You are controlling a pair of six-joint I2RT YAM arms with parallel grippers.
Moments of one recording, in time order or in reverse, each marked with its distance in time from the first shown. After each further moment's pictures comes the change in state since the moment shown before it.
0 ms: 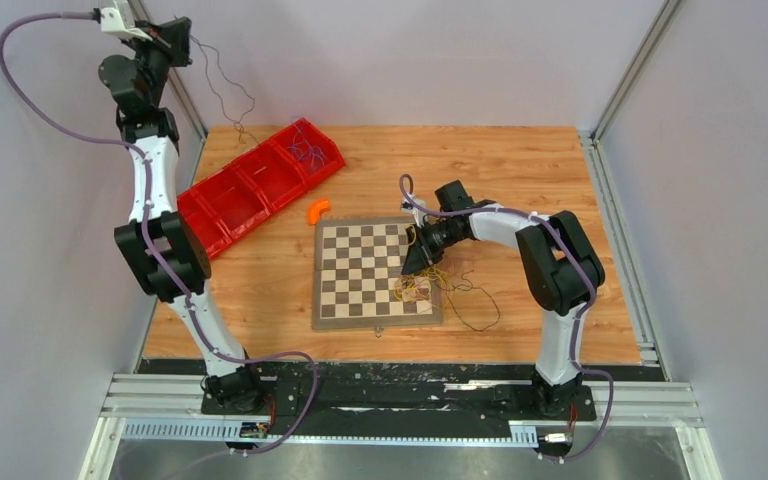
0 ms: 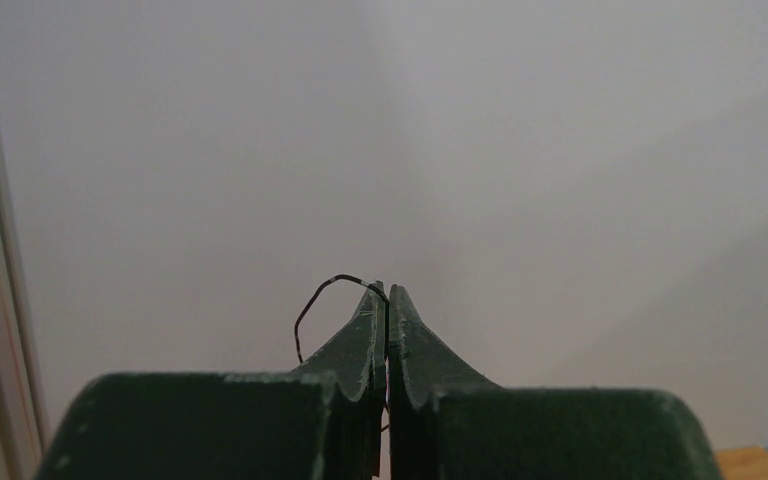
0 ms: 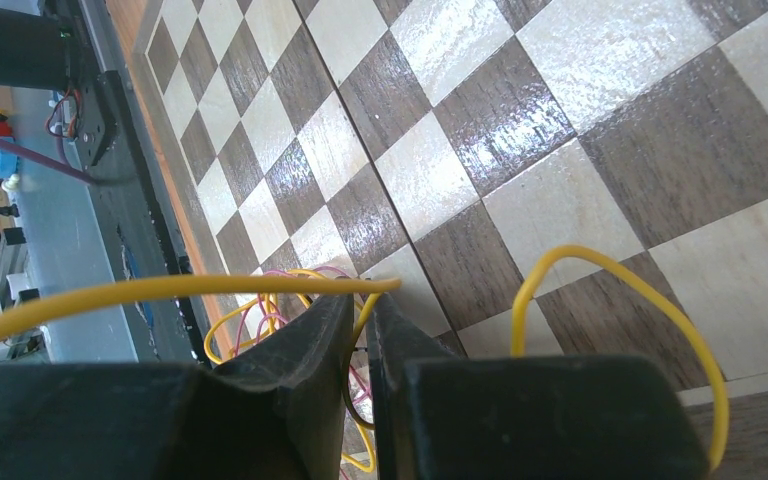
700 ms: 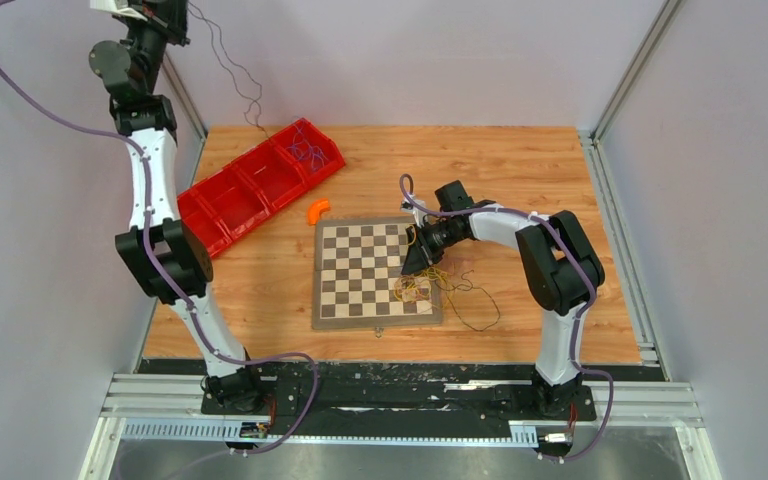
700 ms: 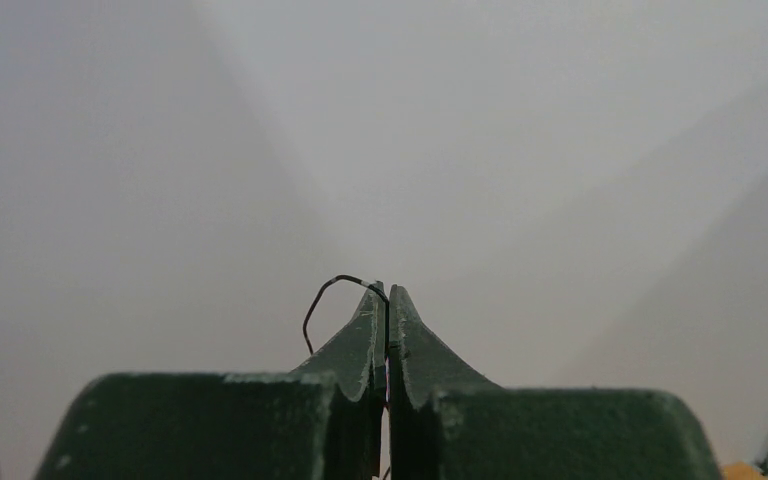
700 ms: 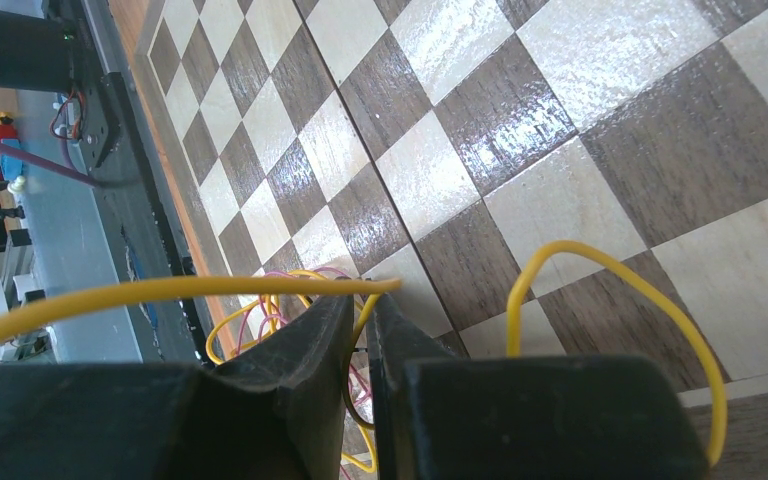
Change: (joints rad) left arm -0.029 -0.015 0.138 0.010 0.038 -0.001; right arm 0.000 0.001 0.000 0.000 -0.003 0.009
